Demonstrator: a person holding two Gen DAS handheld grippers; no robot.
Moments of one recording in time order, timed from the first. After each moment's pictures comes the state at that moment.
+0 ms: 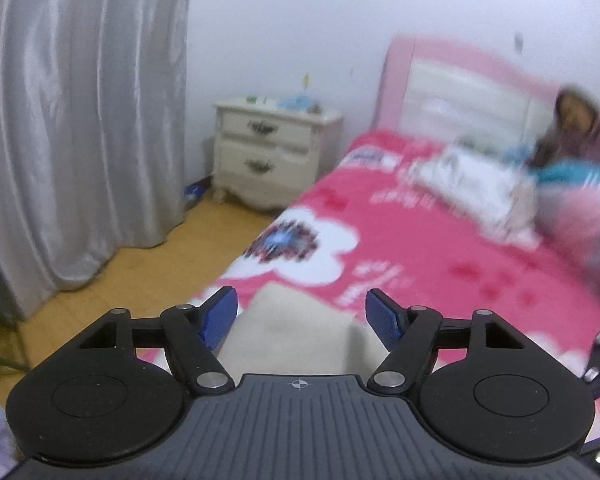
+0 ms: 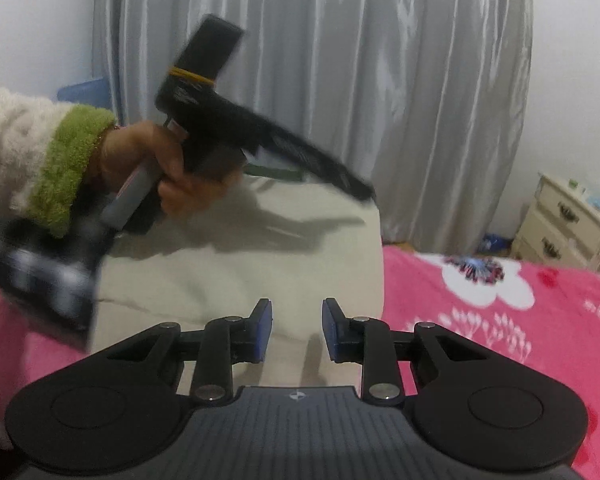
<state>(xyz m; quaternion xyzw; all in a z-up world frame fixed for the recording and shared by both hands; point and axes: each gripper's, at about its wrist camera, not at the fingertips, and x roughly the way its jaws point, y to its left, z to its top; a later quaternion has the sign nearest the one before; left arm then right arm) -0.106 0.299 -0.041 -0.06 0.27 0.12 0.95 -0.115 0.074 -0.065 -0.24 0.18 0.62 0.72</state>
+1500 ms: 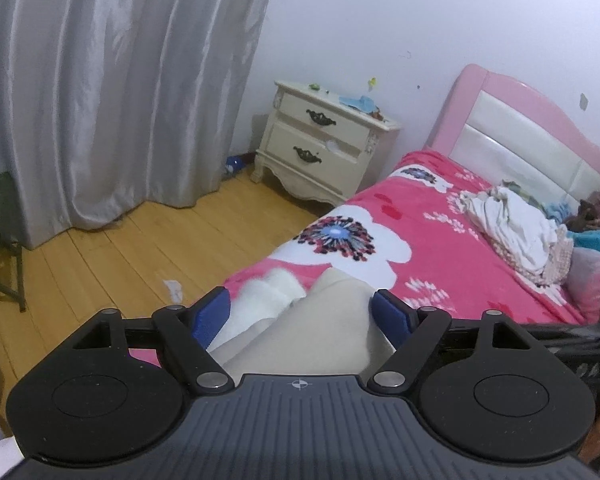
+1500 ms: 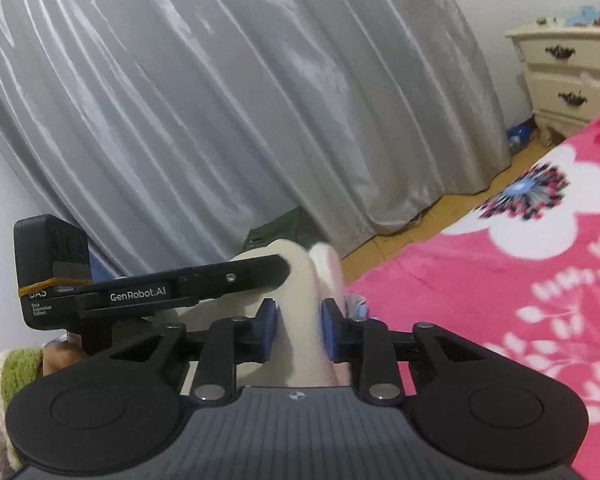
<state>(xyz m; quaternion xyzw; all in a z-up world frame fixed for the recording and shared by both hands) -0.133 0.352 -0.047 -0.20 0.24 0.16 0.94 0.017 0.161 -0.100 0.05 0.35 0.63 0.69</state>
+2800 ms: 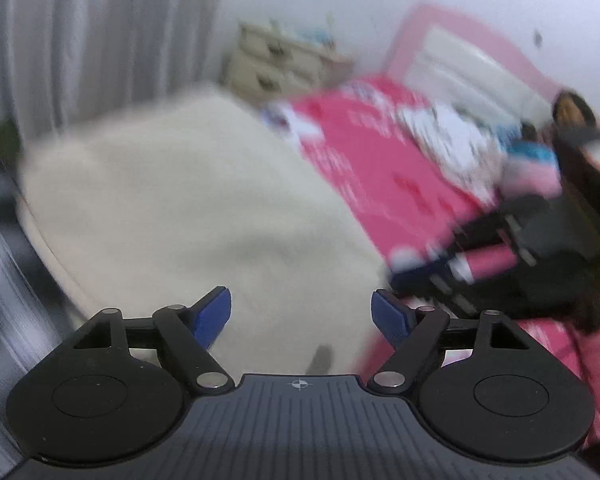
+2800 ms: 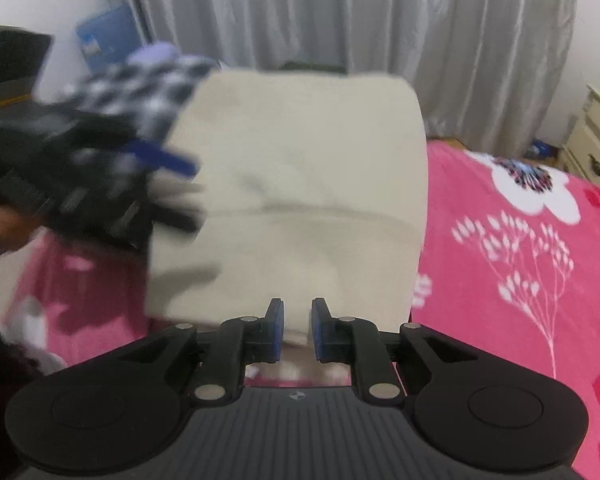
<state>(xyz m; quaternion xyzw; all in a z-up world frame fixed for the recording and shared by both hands) -0.246 0.183 -0.053 -0.21 0.36 0.11 0.90 -0.128 0.069 -0.077 -0.32 0.34 0.62 0.63</state>
